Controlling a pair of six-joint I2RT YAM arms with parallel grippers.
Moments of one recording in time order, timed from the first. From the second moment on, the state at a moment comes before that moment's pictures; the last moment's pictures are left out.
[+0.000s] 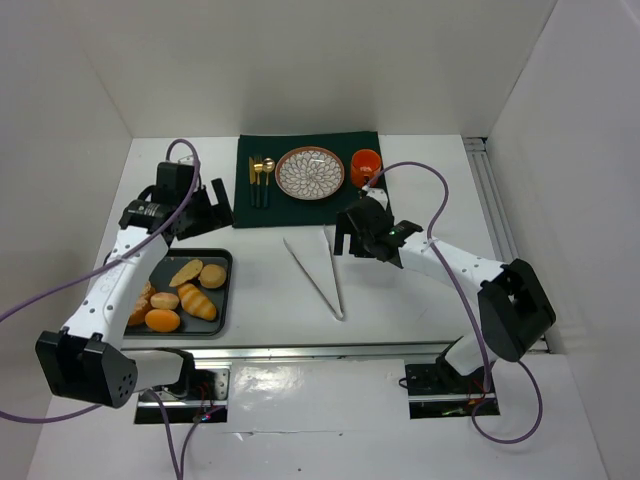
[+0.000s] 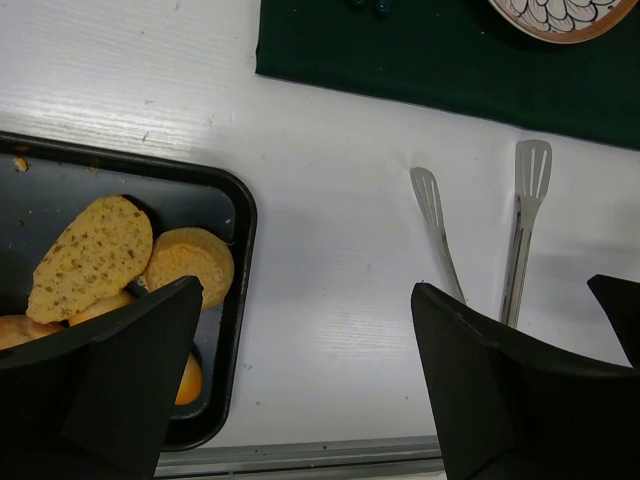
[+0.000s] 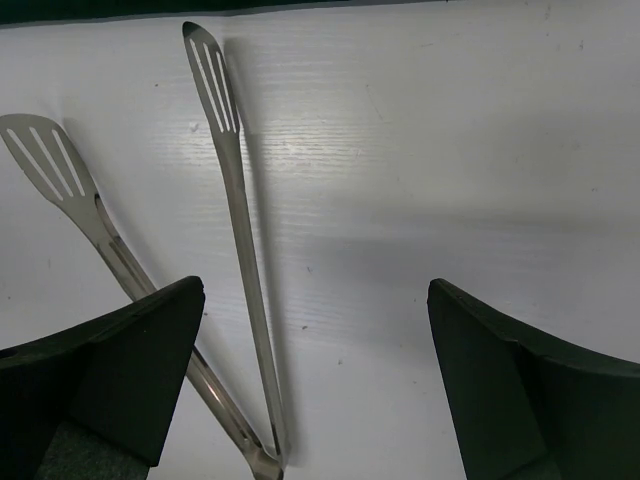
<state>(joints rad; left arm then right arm) -0.15 1.24 1.22 -0.80 -0.01 -0.46 0.64 1.49 0.99 -0.38 0.27 0.60</state>
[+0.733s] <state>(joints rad) -0.15 1.20 1.21 -0.80 -0.04 -0.48 0.87 1.53 0.97 -0.39 0.21 0.42</state>
